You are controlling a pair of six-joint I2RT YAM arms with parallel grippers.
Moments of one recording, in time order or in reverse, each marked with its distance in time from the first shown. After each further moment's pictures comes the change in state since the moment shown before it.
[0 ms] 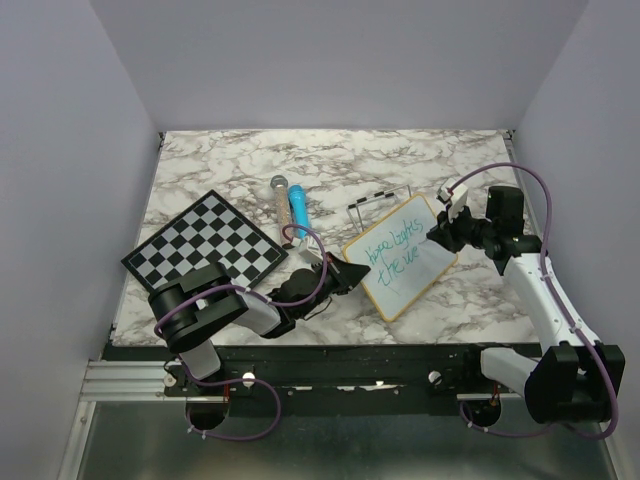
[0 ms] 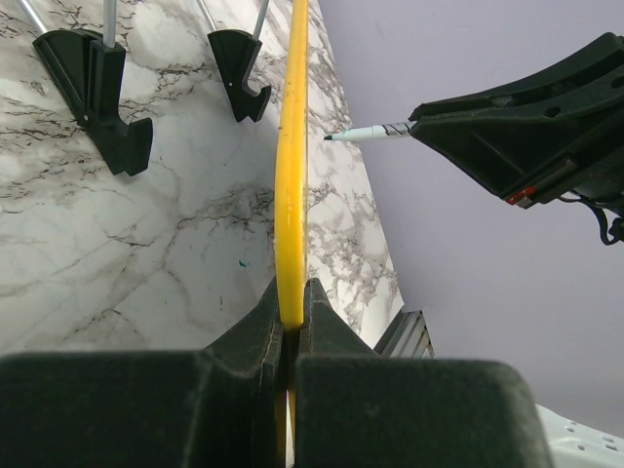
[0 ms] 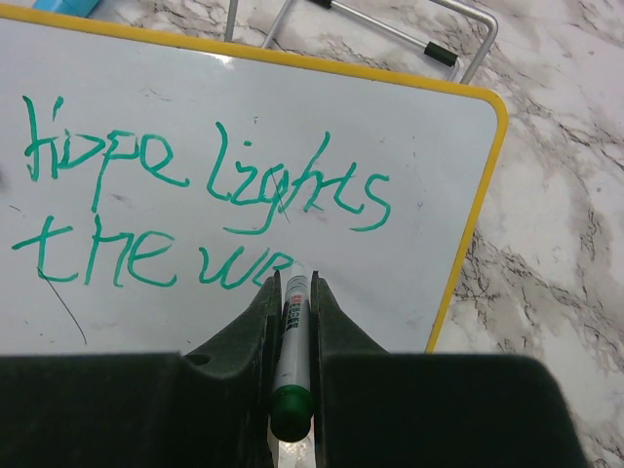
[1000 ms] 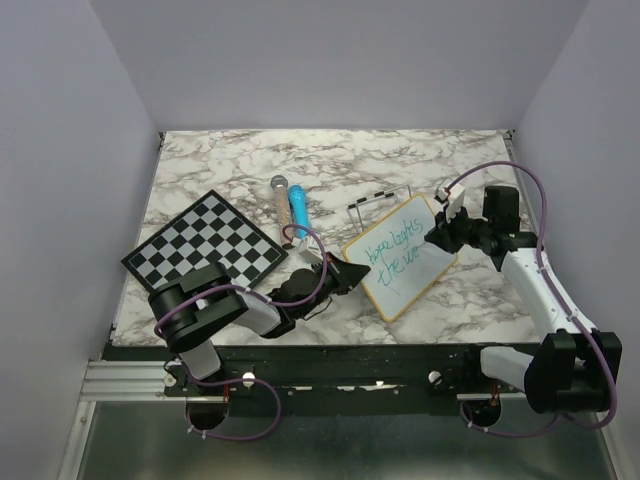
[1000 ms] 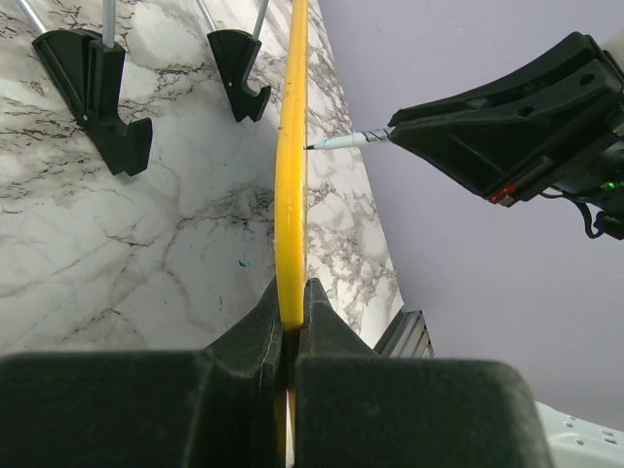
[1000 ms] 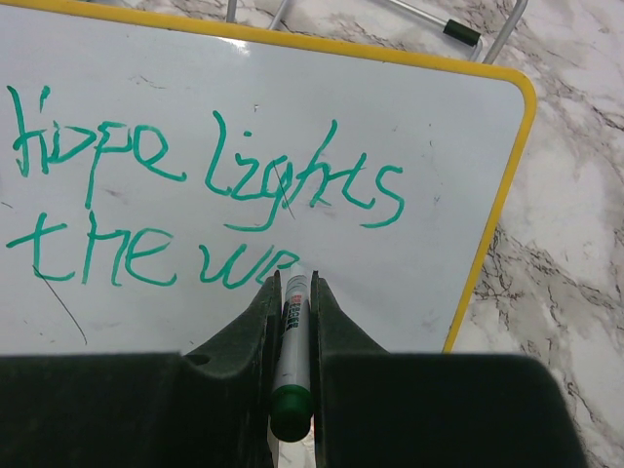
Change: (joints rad) left arm 0.000 0.000 0.000 0.000 0.000 0.000; right arm 0.000 0.046 0.000 0.002 -0.010 0.006
